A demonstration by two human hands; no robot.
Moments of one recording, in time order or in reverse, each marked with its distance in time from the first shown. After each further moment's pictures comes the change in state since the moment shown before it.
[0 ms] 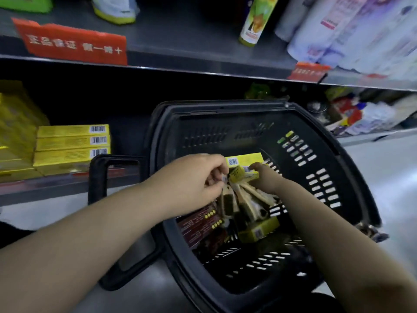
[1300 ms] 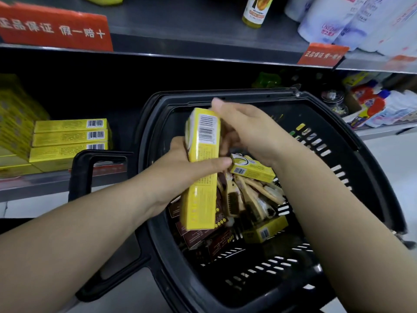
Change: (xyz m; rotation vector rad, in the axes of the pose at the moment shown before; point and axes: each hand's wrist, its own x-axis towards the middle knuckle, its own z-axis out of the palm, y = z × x) left_hand 0.012 -0.006 0.016 -0.836 0.104 -0.512; right_hand -0.076 -0.127 -0.080 0.796 -0.075 -0.576
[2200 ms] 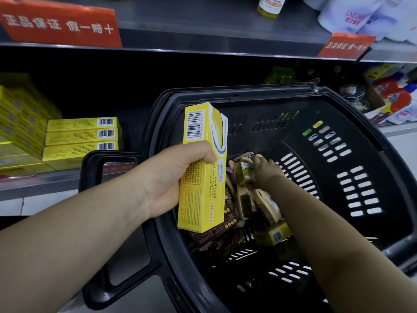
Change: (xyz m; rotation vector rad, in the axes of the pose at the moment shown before) left_hand 0.003 0.005 -0.018 -0.414 -0.127 -0.177; right_hand 0.035 0.214 -0.021 -1.277 -0.081 0.573
